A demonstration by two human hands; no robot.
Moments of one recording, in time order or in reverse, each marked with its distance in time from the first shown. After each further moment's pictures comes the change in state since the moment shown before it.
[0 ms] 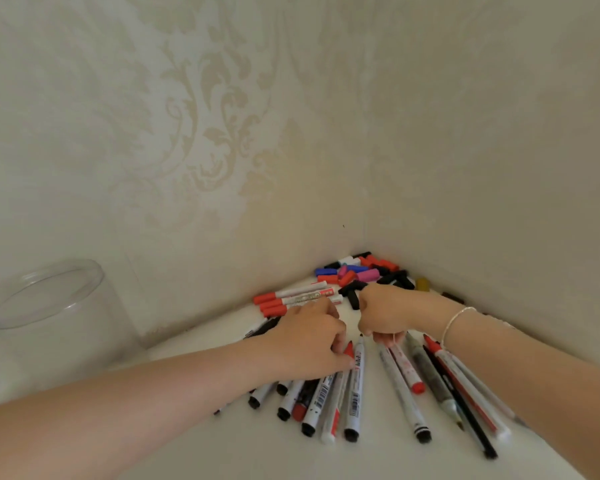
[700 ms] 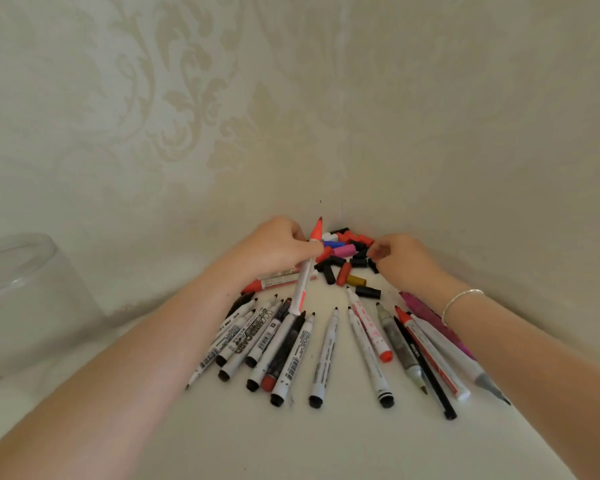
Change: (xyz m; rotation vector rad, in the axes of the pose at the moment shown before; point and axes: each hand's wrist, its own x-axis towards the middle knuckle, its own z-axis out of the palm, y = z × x) left_hand 0.030 0.008 -0.058 -0.413 0.236 -0.250; right_hand 0.004 0.061 -0.006 0.342 0.585 -0.028
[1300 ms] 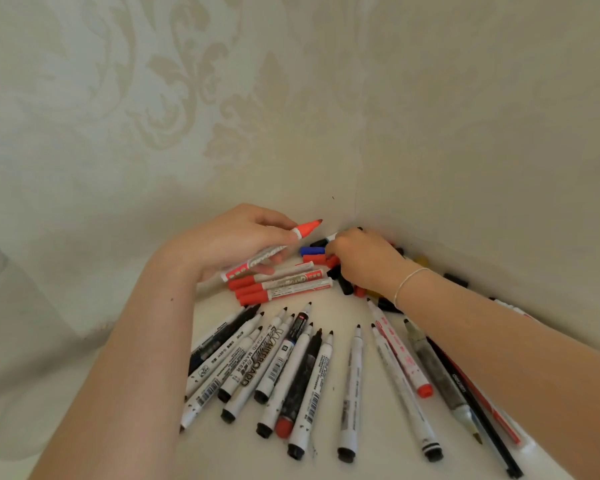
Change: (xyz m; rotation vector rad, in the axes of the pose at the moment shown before) left_hand 0.023 -0.048 -0.037 -0.385 -0.159 -0.018; right_hand 0.060 -0.039 0.058 -0.795 -0.106 -0.476
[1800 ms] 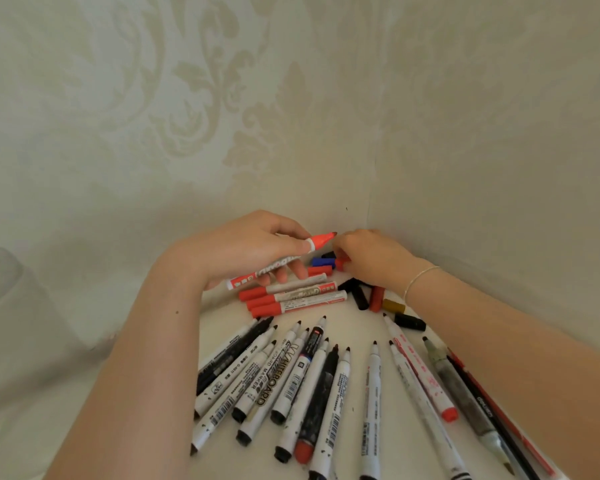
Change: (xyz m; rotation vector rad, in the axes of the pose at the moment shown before) left_hand -0.005 0.000 -0.014 0.105 -0.092 0.060; right_hand 0.031 0.008 0.002 0.103 0.015 -0.013
